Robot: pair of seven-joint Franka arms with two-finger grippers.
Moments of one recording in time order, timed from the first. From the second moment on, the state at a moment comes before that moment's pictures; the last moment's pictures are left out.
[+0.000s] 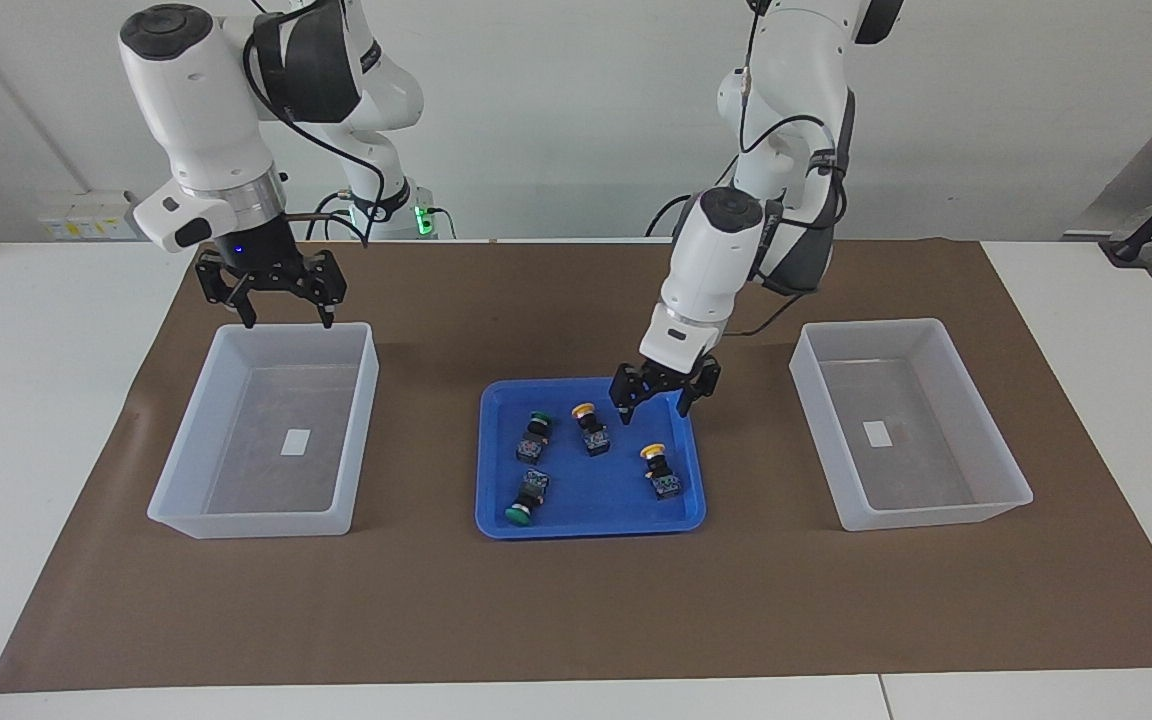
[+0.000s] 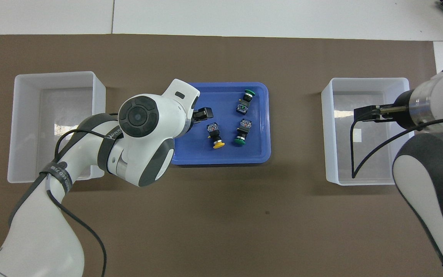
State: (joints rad) left arm -0.40 0.34 -0.17 -1.85 -0.01 2.45 -0.75; right arm 0.03 -0.02 0.07 -1.82 -0.04 1.94 0.10
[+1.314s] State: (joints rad) left arm -0.47 0.46 -0.17 -1.89 -0.01 2.70 -0.85; right arm 0.31 0.44 0.07 -1.64 -0.04 2.34 0.47
